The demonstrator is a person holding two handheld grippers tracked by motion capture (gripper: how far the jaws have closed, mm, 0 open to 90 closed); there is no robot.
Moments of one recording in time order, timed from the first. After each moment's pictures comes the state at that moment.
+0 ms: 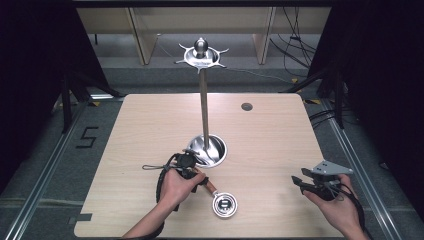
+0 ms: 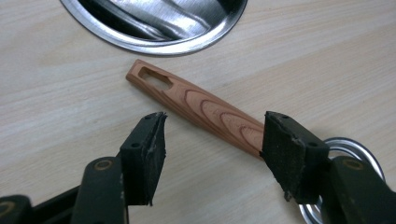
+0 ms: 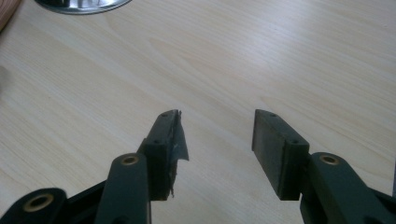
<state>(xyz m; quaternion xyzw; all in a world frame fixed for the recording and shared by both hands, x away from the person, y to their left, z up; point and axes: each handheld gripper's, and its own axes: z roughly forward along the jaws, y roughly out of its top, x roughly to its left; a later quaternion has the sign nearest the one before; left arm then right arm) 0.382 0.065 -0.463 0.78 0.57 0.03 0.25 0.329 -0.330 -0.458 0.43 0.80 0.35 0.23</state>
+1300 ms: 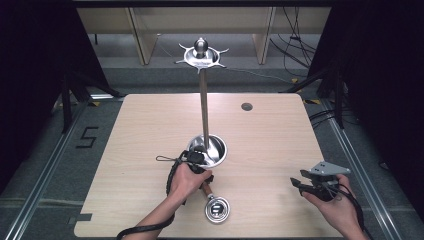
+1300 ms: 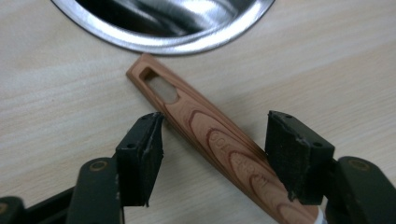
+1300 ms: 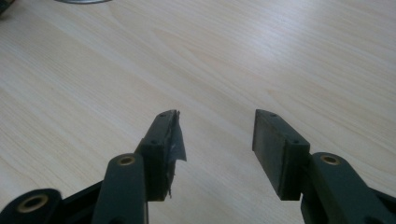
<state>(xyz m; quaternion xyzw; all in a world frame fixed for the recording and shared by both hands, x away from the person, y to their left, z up) 0.410 0.047 -0.483 0.81 0.56 0.04 0.16 0.330 -0.328 -0.460 0.42 0.81 0.34 0.22</state>
